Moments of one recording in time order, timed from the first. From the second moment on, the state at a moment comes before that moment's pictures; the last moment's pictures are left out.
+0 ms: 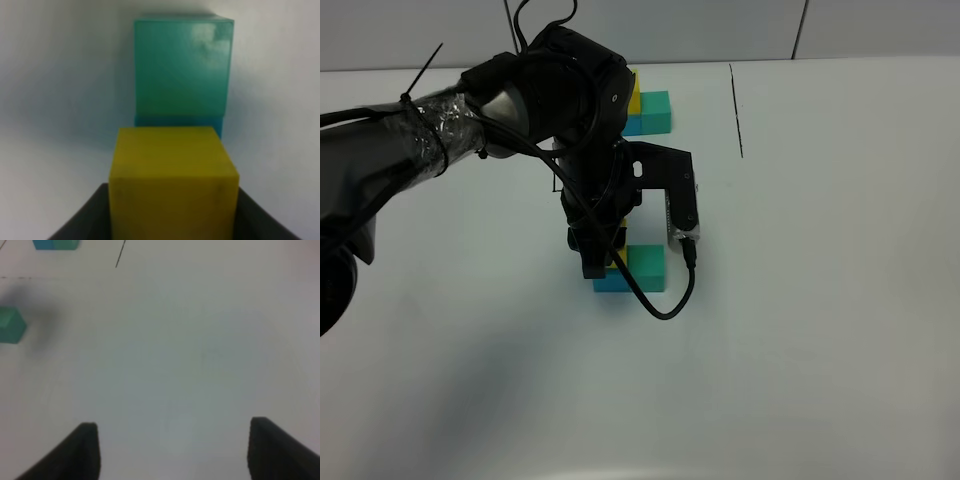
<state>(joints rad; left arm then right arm) -0.64 2.16 -1.69 0.06 1.06 0.96 0.03 -0.01 -0.50 0.08 1.08 -0.07</state>
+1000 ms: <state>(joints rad) -0.64 2.18 -1.69 0.02 1.06 0.92 0.03 -0.01 -0.50 0.08 1.08 -0.07</state>
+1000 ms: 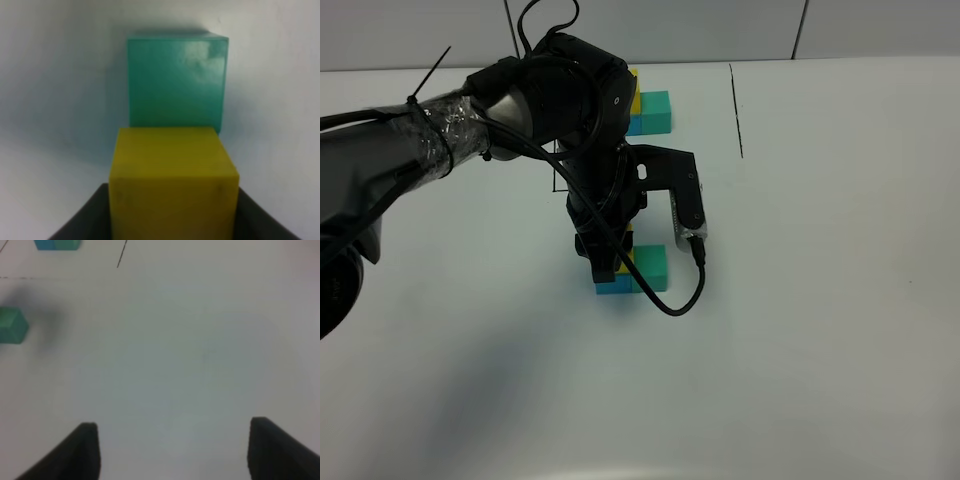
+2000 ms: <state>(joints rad) -0.64 2.19 -1.70 0.05 1.08 0.92 0.03 -0.01 -0.50 0.08 1.08 -0.07</state>
